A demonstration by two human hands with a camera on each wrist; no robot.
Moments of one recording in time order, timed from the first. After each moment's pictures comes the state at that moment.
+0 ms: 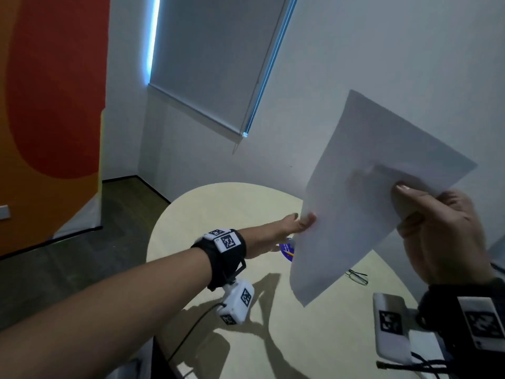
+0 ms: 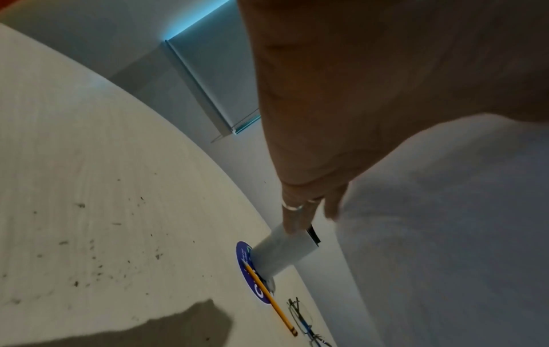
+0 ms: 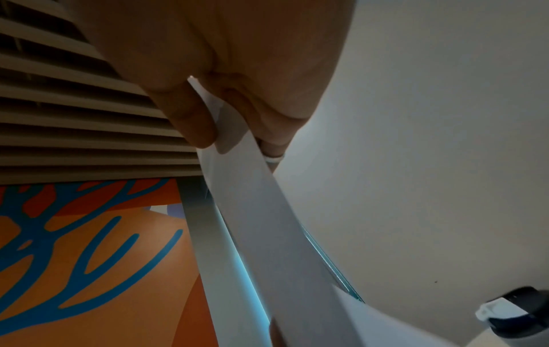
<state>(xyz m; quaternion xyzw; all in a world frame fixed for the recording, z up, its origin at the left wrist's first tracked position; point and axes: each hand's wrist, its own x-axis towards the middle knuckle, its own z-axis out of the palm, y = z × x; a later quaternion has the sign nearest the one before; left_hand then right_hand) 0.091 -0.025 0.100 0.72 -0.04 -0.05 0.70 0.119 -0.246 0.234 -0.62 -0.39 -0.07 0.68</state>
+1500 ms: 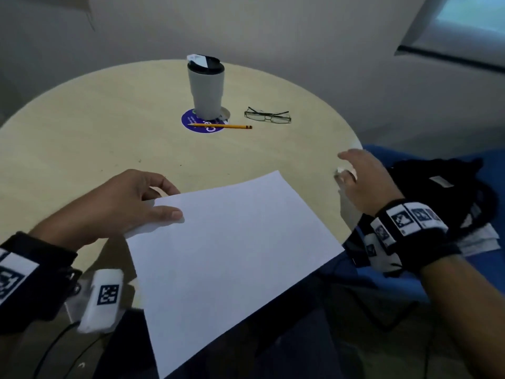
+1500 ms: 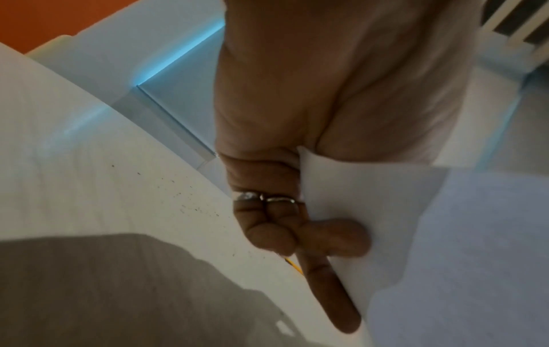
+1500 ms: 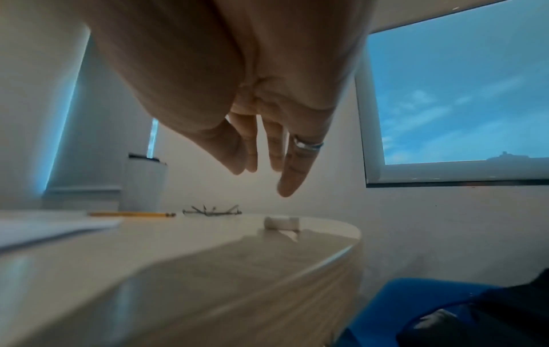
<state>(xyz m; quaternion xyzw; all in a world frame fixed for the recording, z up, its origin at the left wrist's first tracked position) 0.020 -0.077 0.021 0.88 0.08 -0.13 0.45 0.186 -0.495 -0.011 -0.98 -0.13 -0.07 0.16</state>
